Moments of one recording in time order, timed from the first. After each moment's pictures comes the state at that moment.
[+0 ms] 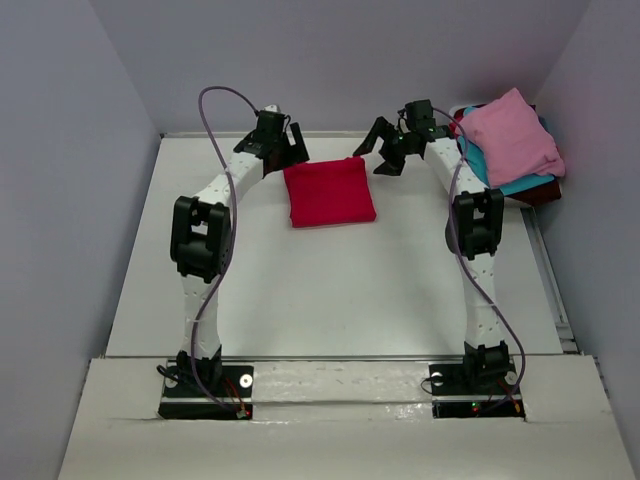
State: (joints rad) left arm -0.31 2.15 1.85 -0.40 -0.05 -0.52; right arm 0.18 2.50 2.36 -0.68 -0.55 0.69
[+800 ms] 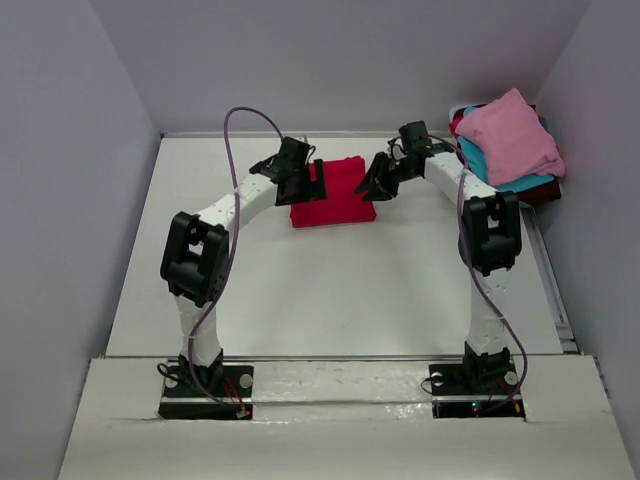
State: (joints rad) left arm -0.47 1.92 1.55 -0.49 -0.05 -0.50; right arm 0.23 2.19 1.87 -0.67 -0.67 0.70
